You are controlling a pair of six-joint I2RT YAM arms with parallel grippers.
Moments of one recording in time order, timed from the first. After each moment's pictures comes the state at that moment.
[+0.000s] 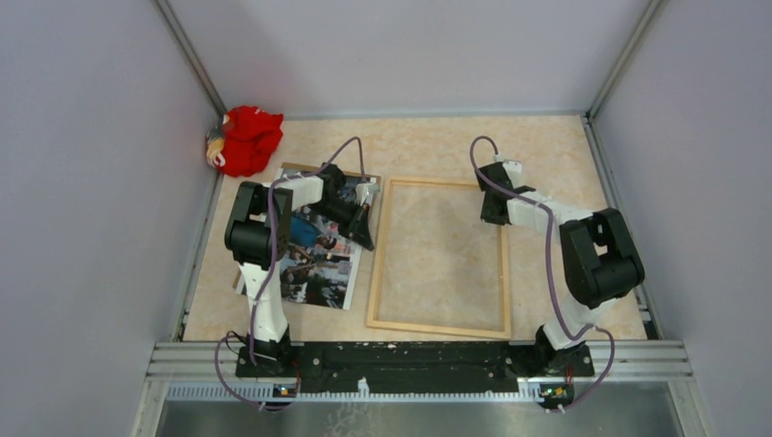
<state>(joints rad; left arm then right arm) -0.24 2.06 1.29 -0.73 0.89 0.37 0.35 1.69 0.99 -0.33 0.43 0.49</state>
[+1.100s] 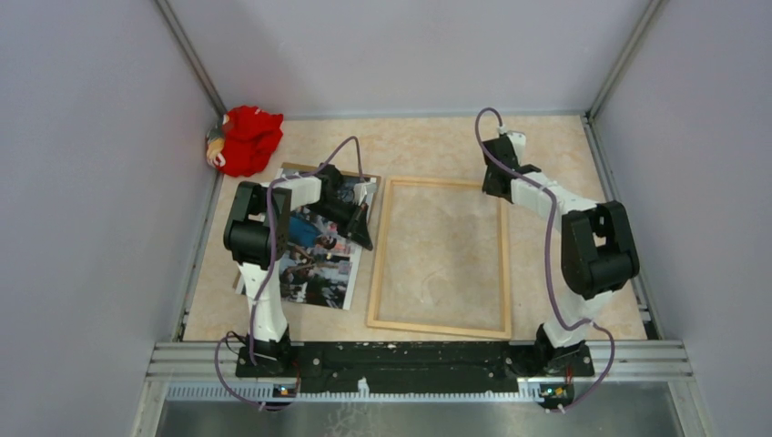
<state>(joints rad) -0.23 2.06 1.28 -0.72 0.91 0.37 0.30 1.74 1.18 -0.31 0.42 0.42</state>
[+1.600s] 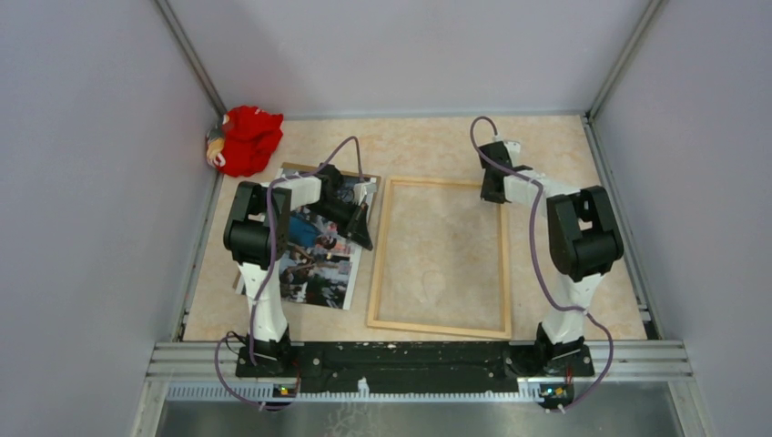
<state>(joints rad) -0.23 2.06 1.28 -0.72 0.91 0.37 0.28 1.89 1.22 -0.30 0.40 0.41</state>
